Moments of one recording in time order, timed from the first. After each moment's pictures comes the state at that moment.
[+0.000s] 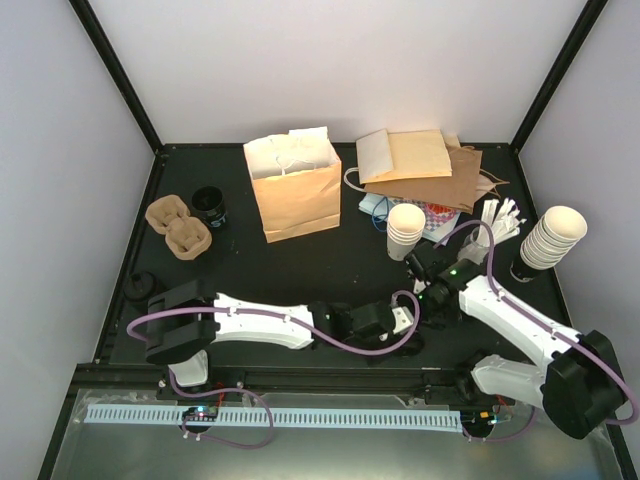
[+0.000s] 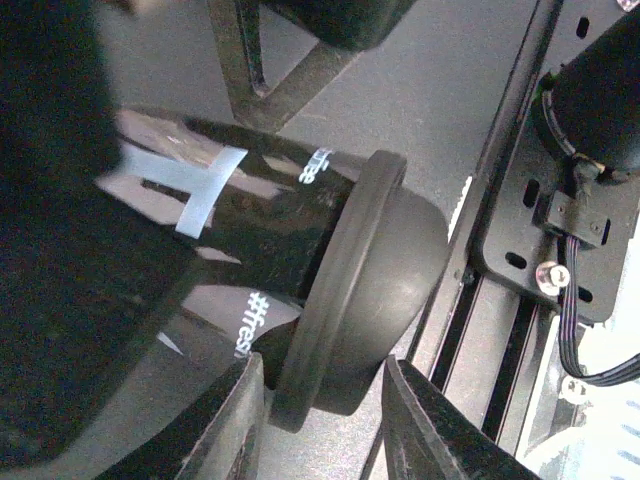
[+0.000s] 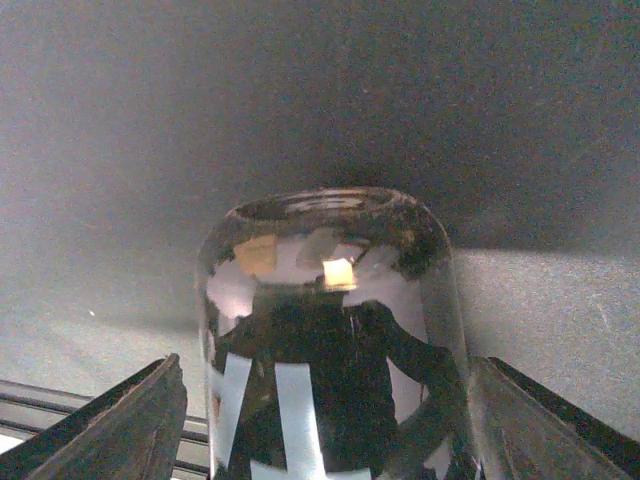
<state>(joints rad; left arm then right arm) -1.37 1.71 1.03 -0.16 -0.02 -0.31 0.57 1.14 0.68 -0.94 -0.24 0.70</state>
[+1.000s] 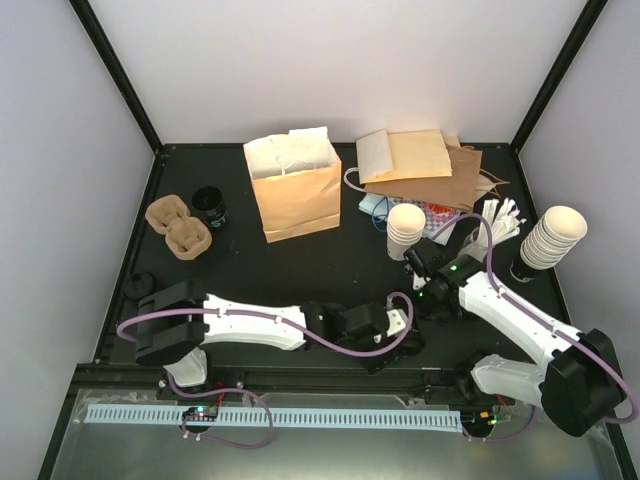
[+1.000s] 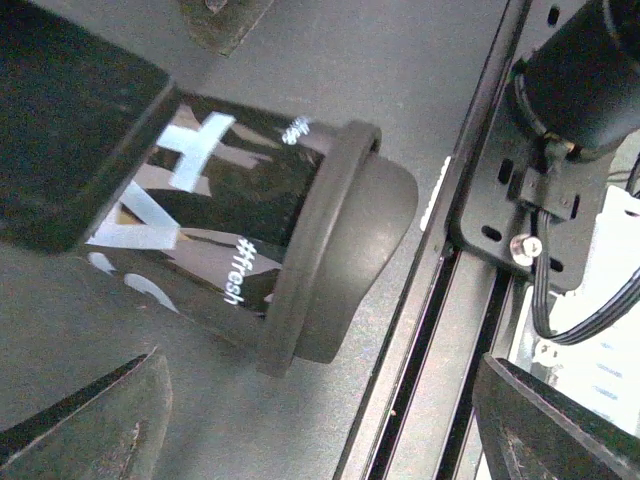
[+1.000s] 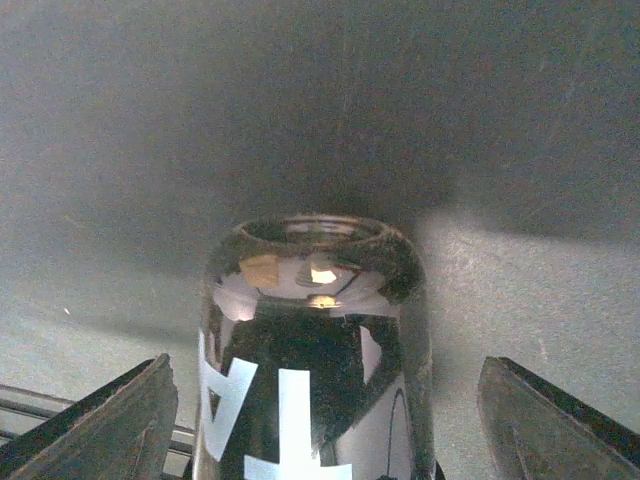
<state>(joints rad) -1.37 1.63 0.98 -0.16 0.01 -0.30 0.56 1.14 0.76 -1.00 -0.15 0.57</state>
